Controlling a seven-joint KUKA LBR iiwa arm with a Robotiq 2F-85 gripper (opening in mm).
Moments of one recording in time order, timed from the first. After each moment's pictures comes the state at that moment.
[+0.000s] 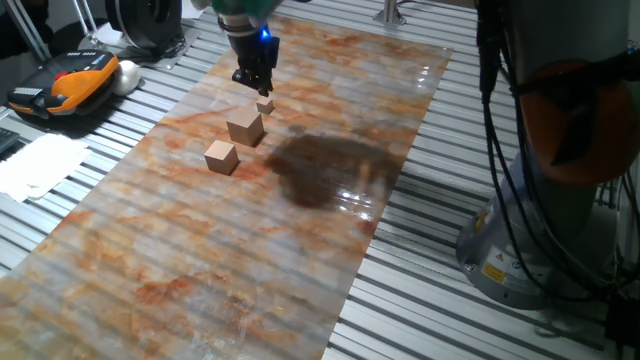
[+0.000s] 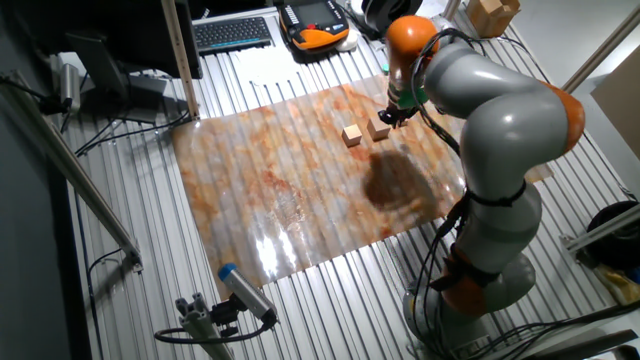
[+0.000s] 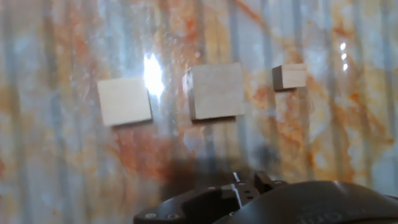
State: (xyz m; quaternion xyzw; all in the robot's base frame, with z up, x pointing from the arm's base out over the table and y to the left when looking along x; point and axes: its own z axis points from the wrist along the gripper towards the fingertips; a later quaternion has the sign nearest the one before) arm 0.551 -0.060 0.177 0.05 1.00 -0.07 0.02
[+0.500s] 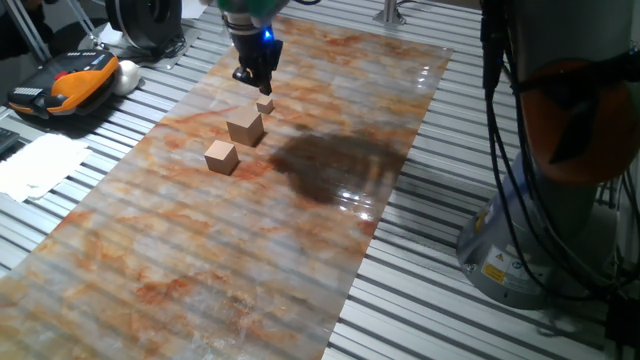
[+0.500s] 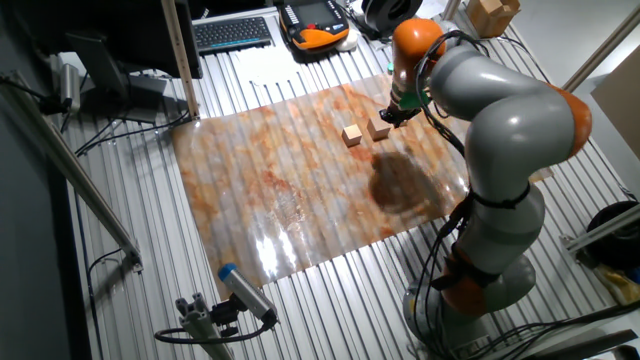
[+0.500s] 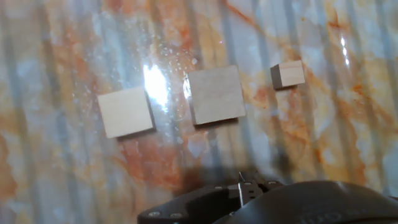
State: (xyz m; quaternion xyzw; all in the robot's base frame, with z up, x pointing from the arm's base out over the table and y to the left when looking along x) arm 0.551 -0.060 0.177 0.08 0.99 -0.05 0.03
